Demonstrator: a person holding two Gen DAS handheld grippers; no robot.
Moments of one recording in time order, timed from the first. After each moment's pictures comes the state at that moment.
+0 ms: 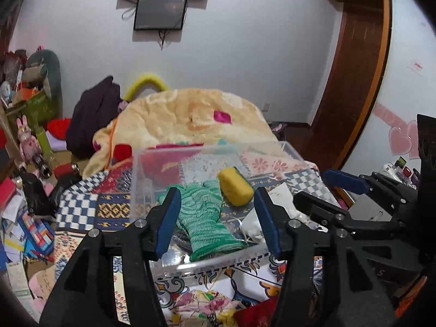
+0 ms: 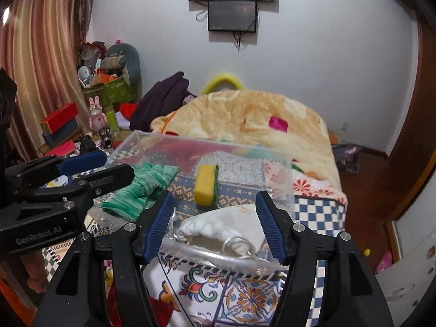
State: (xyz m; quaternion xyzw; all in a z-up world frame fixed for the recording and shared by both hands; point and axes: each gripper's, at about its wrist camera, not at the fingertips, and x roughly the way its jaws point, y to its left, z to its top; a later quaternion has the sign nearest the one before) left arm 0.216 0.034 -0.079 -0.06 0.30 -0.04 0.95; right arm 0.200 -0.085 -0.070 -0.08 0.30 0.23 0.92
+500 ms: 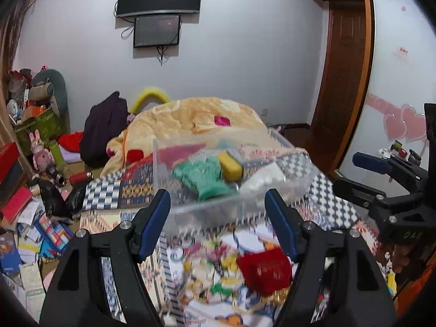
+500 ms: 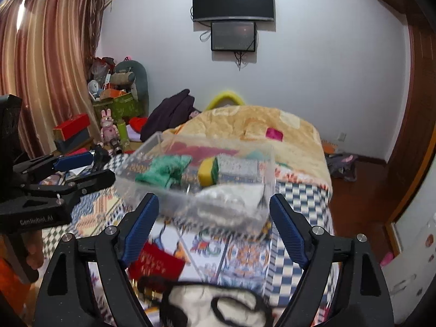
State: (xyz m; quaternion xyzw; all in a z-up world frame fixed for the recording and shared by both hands) left arm 0.135 0.033 -0.080 -0.03 0.28 -0.04 0.96; right arm 0.138 -0.124 -0.069 -0.06 0.27 0.24 0.93
